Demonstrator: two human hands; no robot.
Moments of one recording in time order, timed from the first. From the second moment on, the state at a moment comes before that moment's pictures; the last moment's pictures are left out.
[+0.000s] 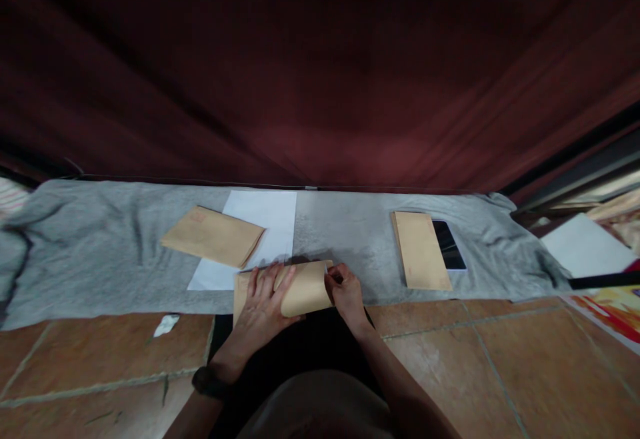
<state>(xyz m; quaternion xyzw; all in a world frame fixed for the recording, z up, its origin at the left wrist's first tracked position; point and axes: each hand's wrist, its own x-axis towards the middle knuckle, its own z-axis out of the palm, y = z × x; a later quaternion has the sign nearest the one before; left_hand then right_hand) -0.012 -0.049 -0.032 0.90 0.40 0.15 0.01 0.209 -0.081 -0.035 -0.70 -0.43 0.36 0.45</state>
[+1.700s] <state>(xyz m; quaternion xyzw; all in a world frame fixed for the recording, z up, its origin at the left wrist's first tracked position) 0.063 -0.027 -0.029 0.93 0.34 0.14 0.07 0.246 -0.056 -0.064 -0.59 -0.21 0.48 0.61</state>
